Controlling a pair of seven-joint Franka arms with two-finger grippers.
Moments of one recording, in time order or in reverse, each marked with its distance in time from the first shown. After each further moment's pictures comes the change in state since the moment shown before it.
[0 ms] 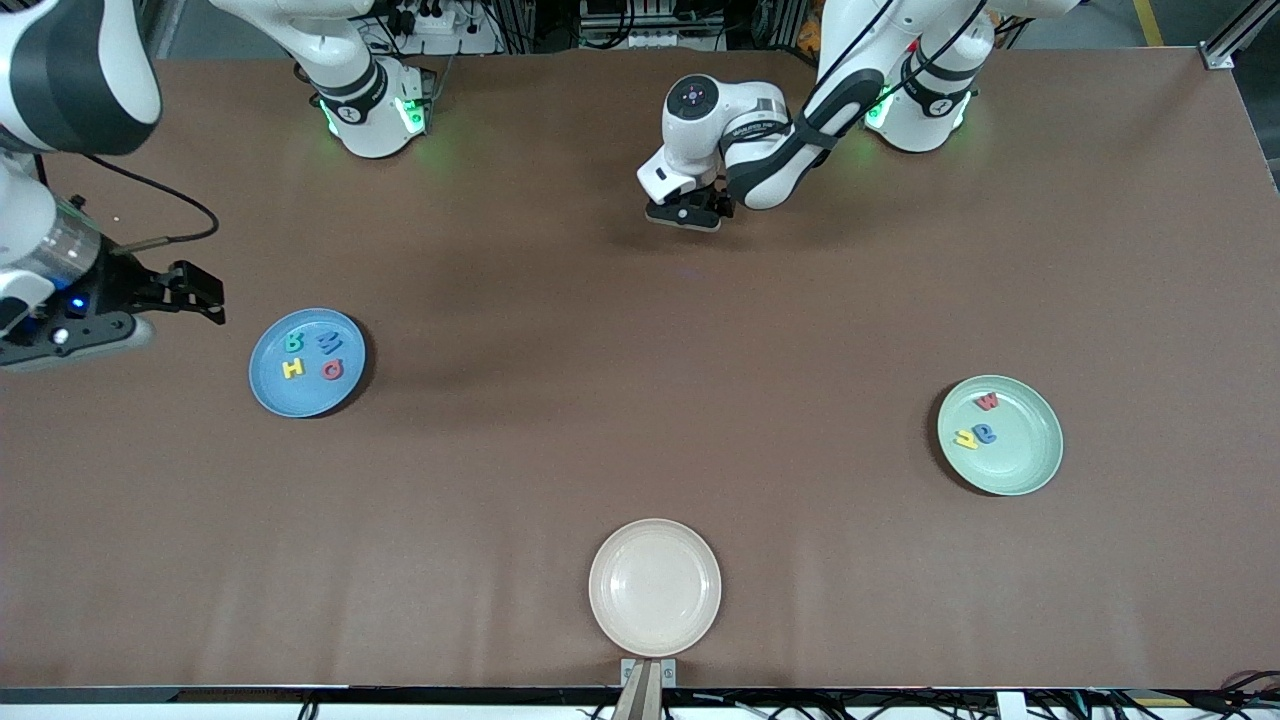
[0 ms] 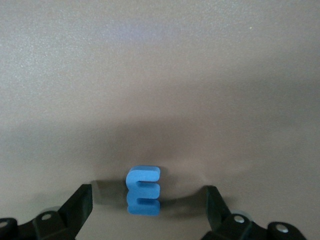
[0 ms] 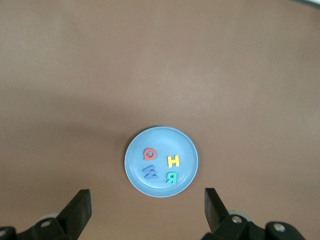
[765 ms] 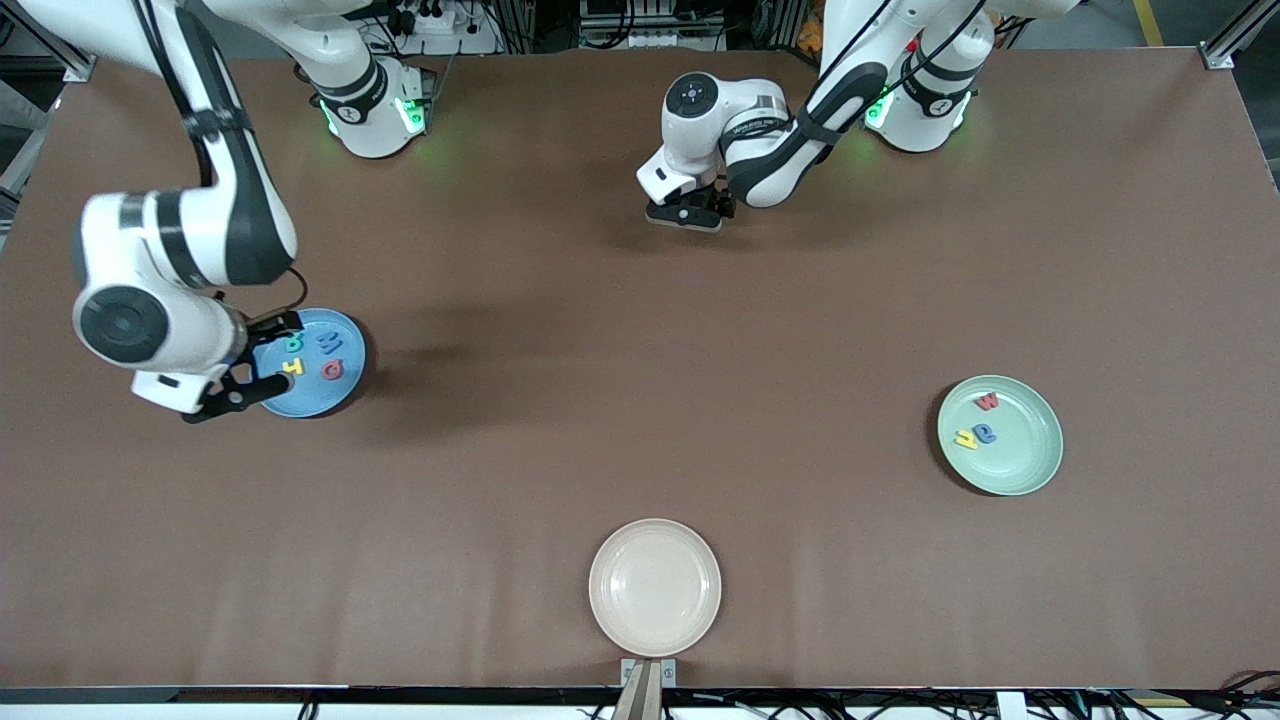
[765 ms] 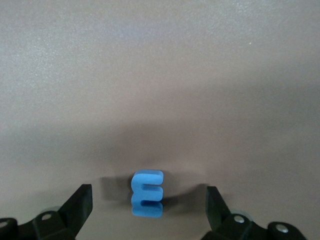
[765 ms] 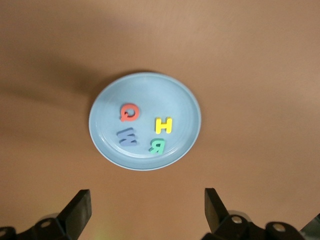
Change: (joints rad) left arm 0.001 -0.020 0.000 0.002 -0.015 -0.014 0.000; right arm 0.151 0.182 -0.107 -0.133 -0.174 0.007 -0.019
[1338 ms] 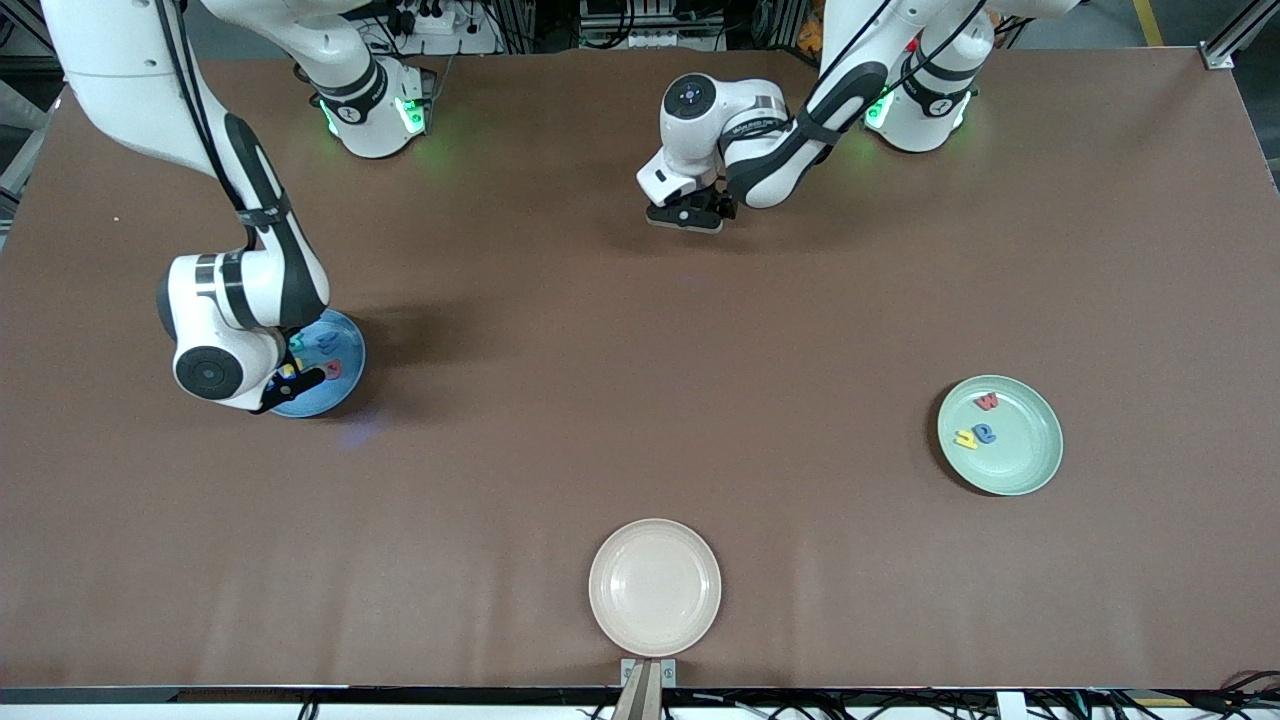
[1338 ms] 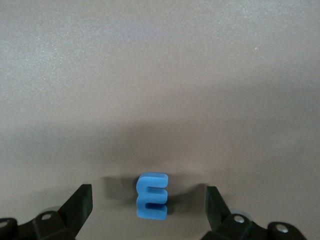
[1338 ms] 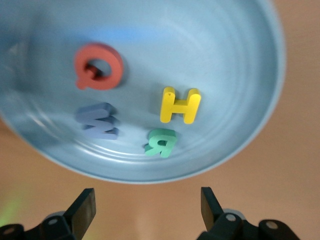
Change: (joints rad) left arm 0.000 -0.002 0.001 0.010 0.000 -0.023 0.000; right arm 0.072 0.219 -0.155 -0.176 -0.013 0.121 -0.082
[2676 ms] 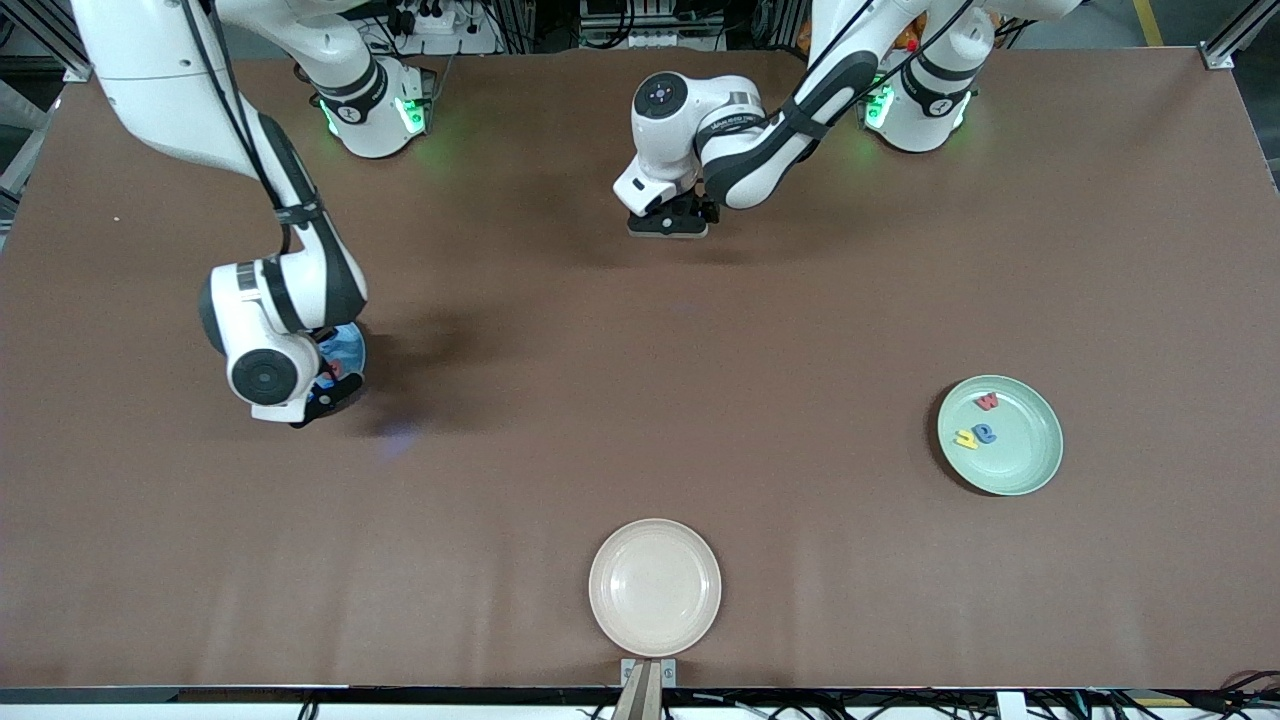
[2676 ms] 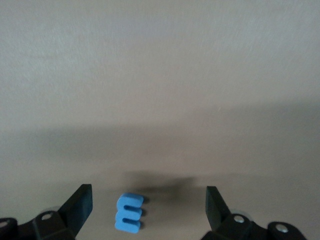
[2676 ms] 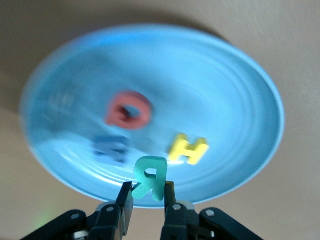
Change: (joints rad) left arm -0.058 0.005 0.026 0.127 -0.022 -0.115 -0.073; right arm 0.023 0.048 0.002 -0.002 -0.077 0.104 -0.181
